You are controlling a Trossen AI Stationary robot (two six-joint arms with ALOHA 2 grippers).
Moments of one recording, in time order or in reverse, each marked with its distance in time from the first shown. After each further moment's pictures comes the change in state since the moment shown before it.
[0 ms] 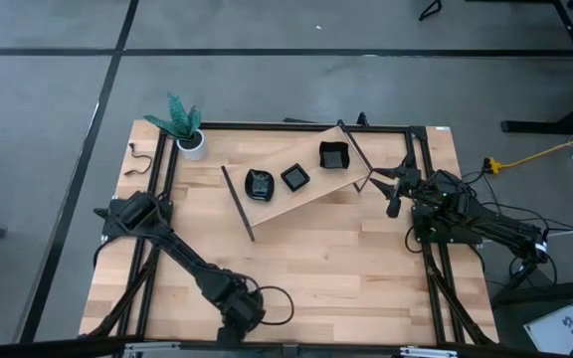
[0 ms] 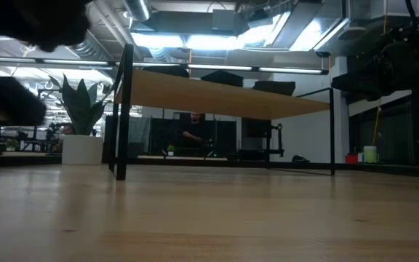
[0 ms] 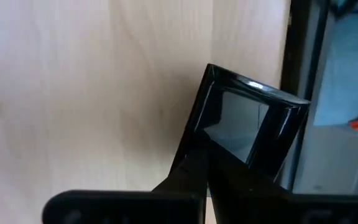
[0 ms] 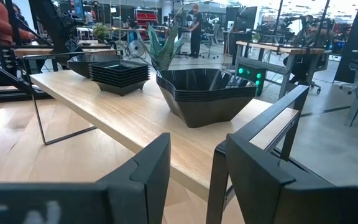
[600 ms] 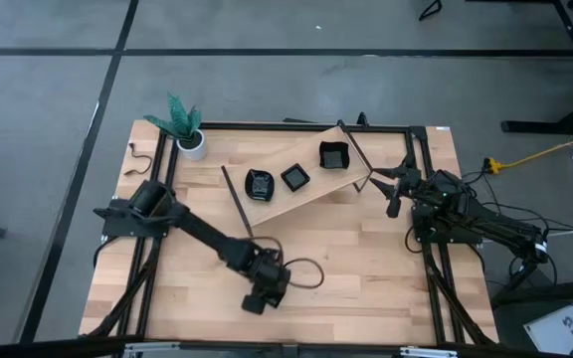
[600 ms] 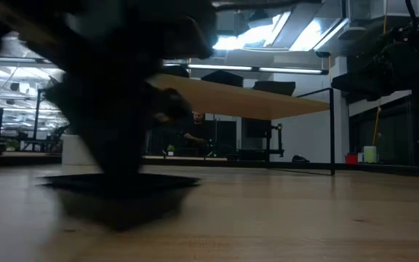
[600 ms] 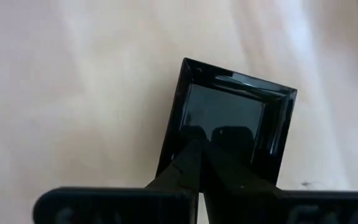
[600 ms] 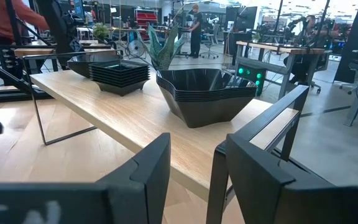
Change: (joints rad) left arm 0.224 0.006 -0.004 0.137 -0.130 0.518; right arm 0.000 0.000 0.000 0.000 0.000 0.000
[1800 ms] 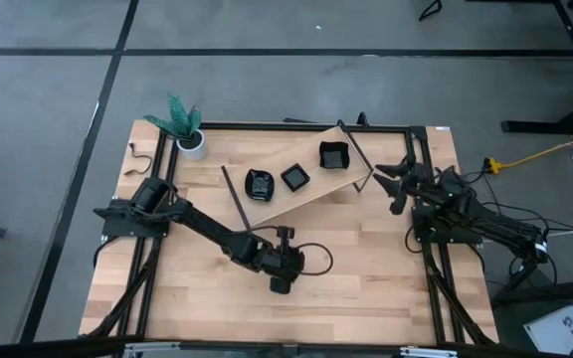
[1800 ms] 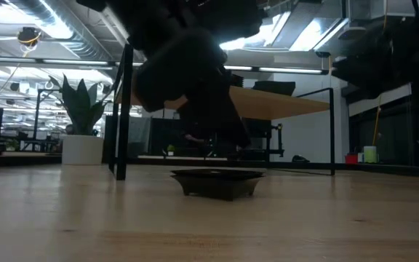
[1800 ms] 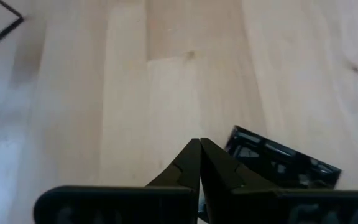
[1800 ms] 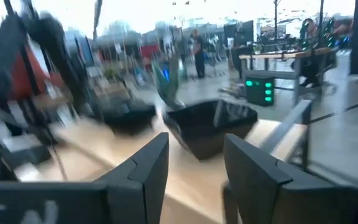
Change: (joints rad) left arm 0.059 0.000 0.000 0.234 -0.506 0.111; right arm 0.000 0.000 0.000 0.113 -0.009 0.192
